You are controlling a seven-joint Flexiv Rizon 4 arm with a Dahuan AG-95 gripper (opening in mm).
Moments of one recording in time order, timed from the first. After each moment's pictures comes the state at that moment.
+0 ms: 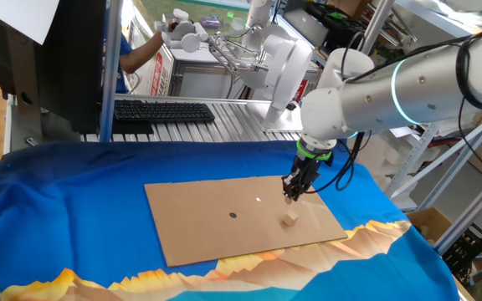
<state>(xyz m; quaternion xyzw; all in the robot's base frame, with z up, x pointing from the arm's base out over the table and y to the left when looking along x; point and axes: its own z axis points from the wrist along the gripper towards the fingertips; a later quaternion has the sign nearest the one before) 0.595 -0.159 0.098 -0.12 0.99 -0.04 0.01</state>
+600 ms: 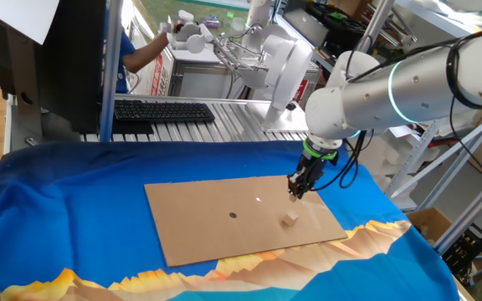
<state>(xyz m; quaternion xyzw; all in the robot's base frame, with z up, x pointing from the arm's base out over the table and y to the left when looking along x) 0.605 -0.182 0.090 -0.12 0.99 -0.04 0.02</state>
